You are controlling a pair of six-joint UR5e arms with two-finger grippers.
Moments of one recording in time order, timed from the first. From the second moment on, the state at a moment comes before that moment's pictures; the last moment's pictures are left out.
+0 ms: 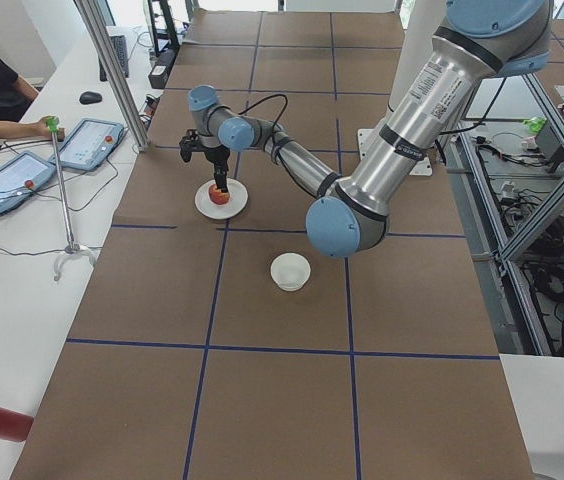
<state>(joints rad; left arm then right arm) -0.95 -2.21 -1.47 -1.58 -2.23 -0.91 1.59 -1.59 1.65 -1.76 2.32 -0.16</state>
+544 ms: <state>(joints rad) -0.90 -2.29 -1.29 -1.74 -2.17 -0.98 1.59 -1.59 1.65 -1.76 2.32 -0.16</state>
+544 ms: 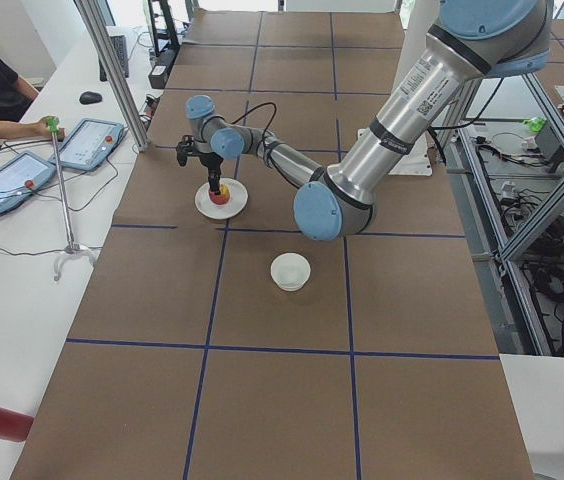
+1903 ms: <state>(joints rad) -0.85 -2.30 -1.15 -1.89 -2.12 -1.02 1.59 -1.59 1.65 -1.76 2.32 -0.16</state>
